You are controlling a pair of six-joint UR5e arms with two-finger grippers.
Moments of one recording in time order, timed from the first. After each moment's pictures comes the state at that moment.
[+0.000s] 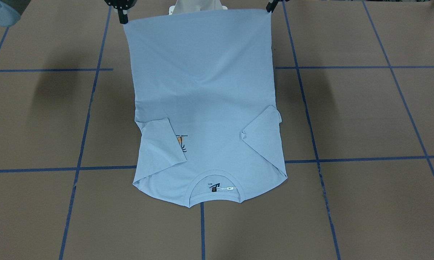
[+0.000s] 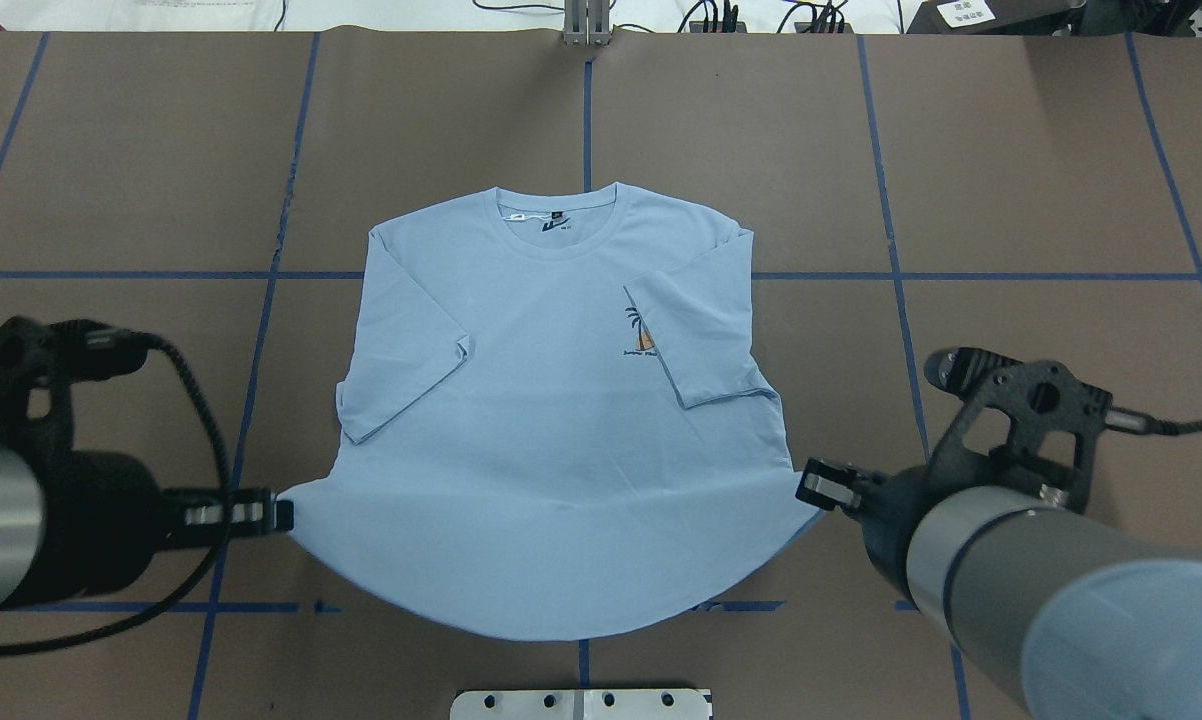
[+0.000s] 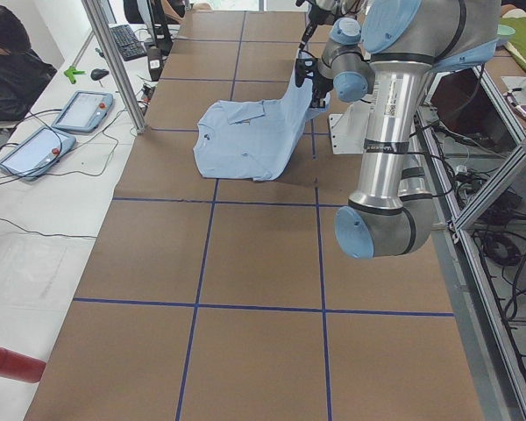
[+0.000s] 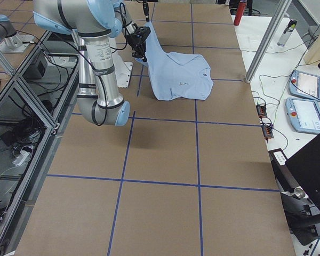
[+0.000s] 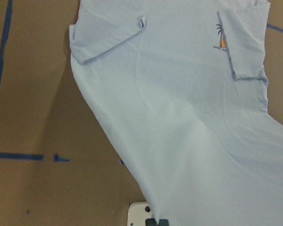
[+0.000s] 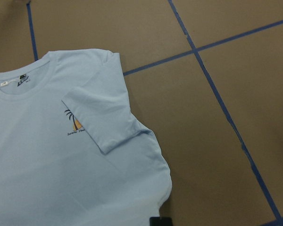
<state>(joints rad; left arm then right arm) -0.42 -1.80 -2.56 -1.45 -1.73 -1.39 0.21 -1.07 2.56 -2.29 1.30 1.76</state>
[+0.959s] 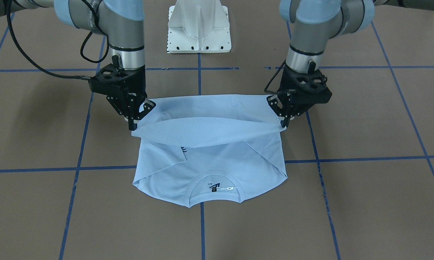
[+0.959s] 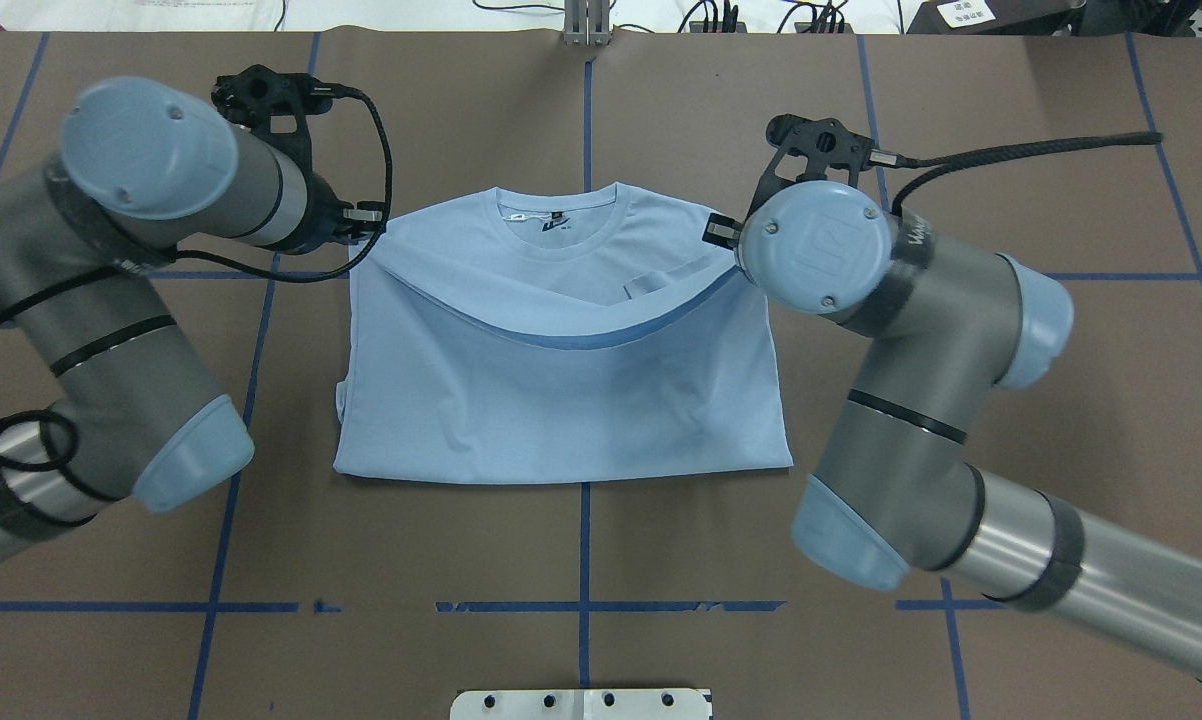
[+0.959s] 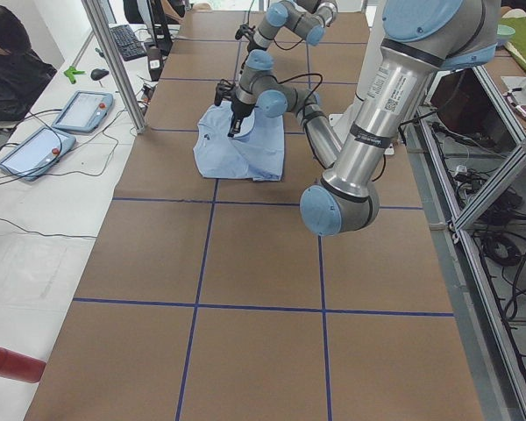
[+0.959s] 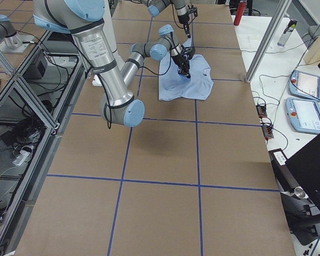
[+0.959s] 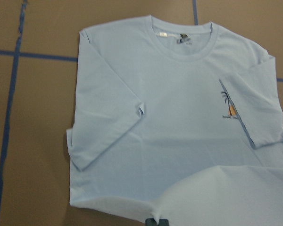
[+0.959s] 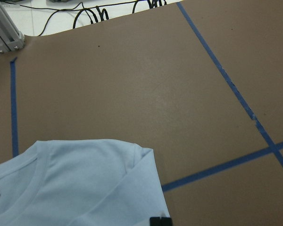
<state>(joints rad) -0.74 -2.08 -1.80 -1.70 -1.73 -1.11 0.59 -0.97 1.81 -1.65 1.43 1.49</state>
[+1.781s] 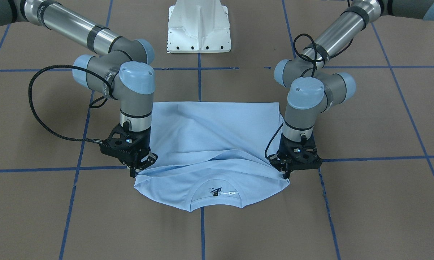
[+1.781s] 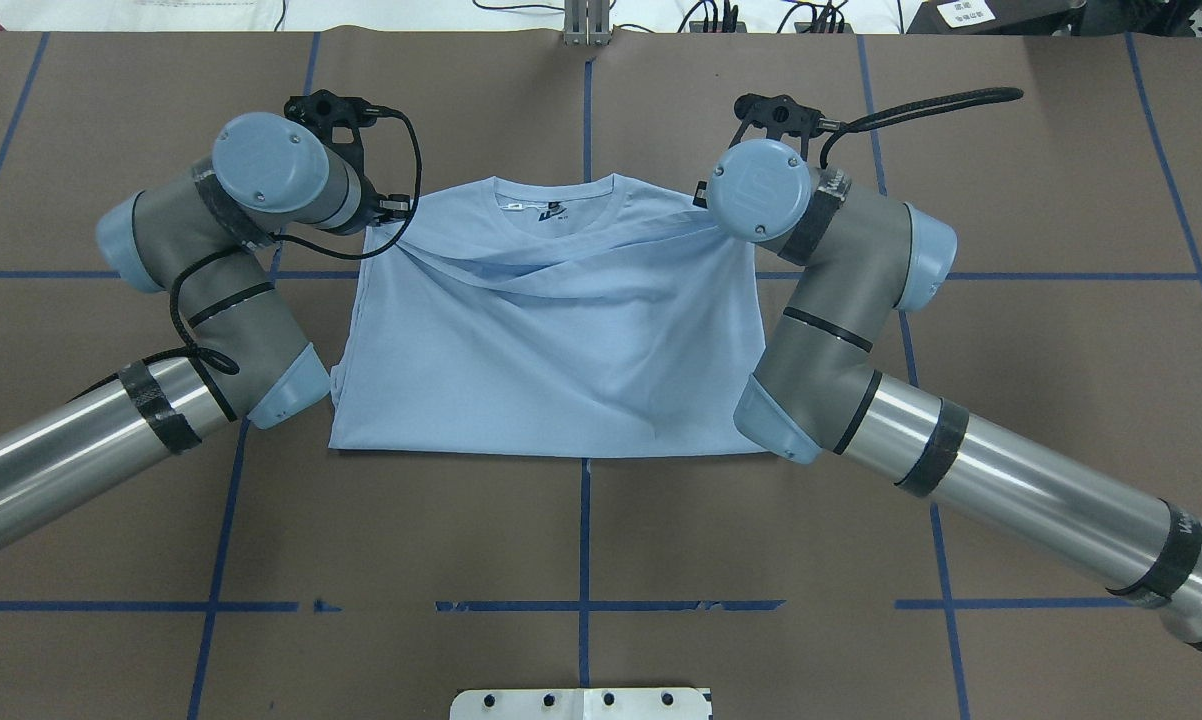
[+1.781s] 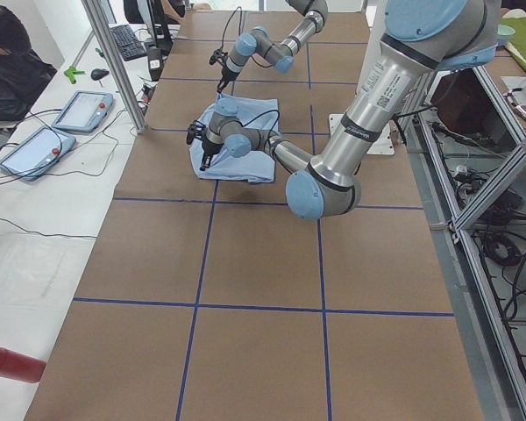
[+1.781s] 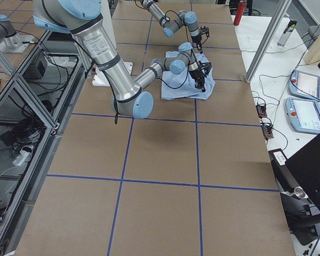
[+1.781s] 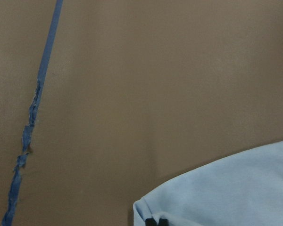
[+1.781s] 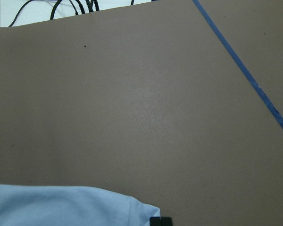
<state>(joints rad) -0.75 -2.20 -1.33 -2.03 -1.68 -1.06 0.67 -0.88 1.43 -1.41 1.47 1.40</state>
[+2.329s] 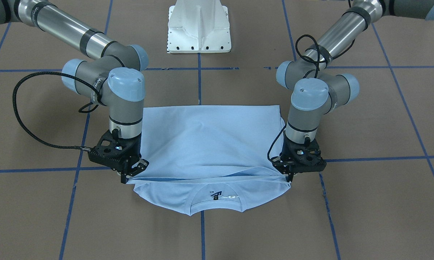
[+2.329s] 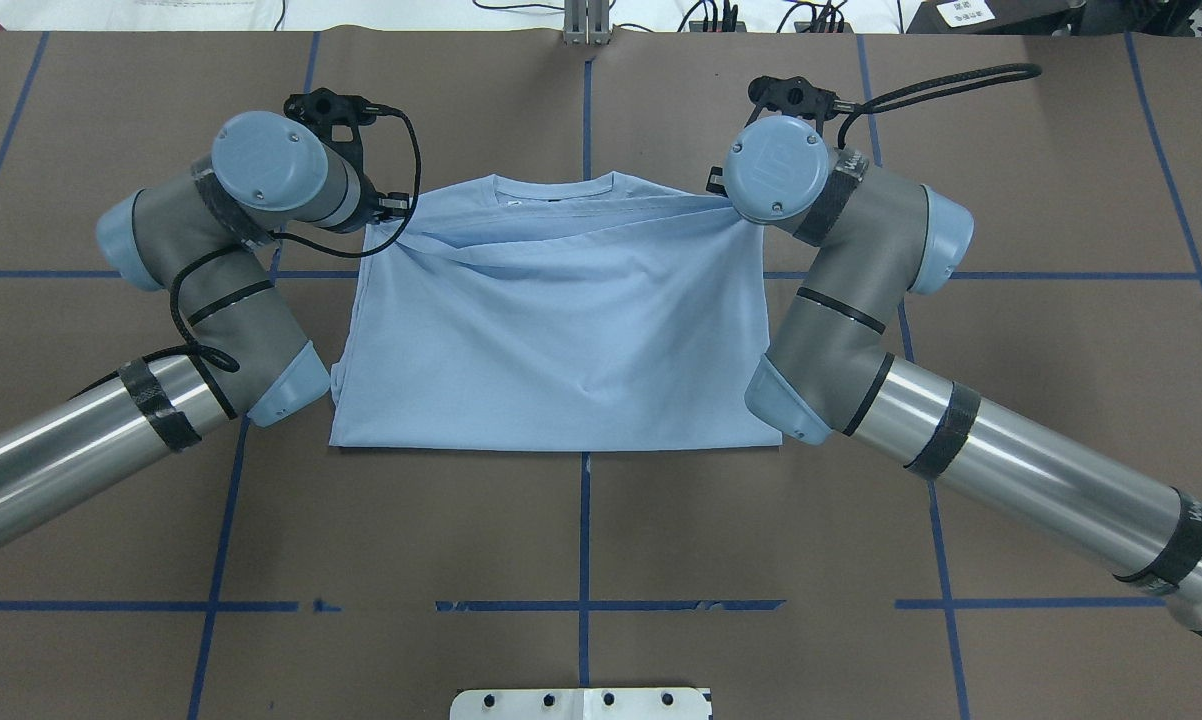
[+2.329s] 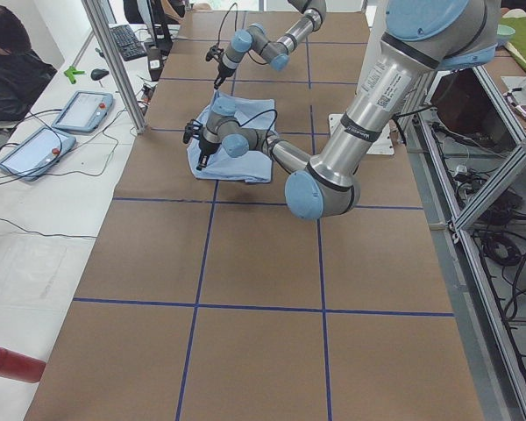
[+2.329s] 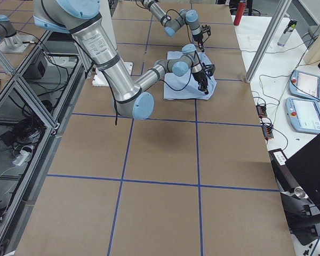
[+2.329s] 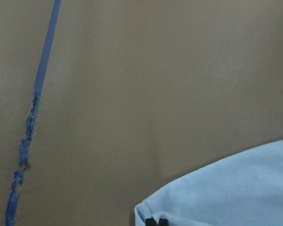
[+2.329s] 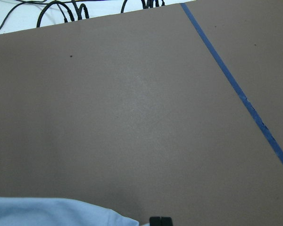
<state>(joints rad) -0.77 -2.20 -1.33 -2.03 -1.68 -1.03 0.69 -0.88 1.41 -1.41 1.48 1.38</state>
